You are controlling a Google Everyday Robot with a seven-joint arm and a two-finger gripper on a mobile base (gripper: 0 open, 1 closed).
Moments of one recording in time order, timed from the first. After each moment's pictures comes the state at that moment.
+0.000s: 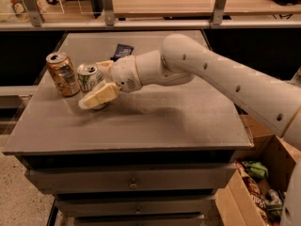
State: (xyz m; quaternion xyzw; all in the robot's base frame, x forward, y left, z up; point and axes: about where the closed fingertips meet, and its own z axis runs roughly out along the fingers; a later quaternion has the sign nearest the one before) arm 0.568 0.163 0.867 -0.59 0.53 0.43 0.43
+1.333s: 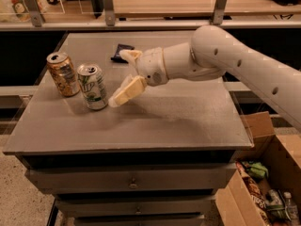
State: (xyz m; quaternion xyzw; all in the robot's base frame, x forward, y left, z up) arm 0.580 0.097 0.884 -0.58 0.56 0.38 0.45
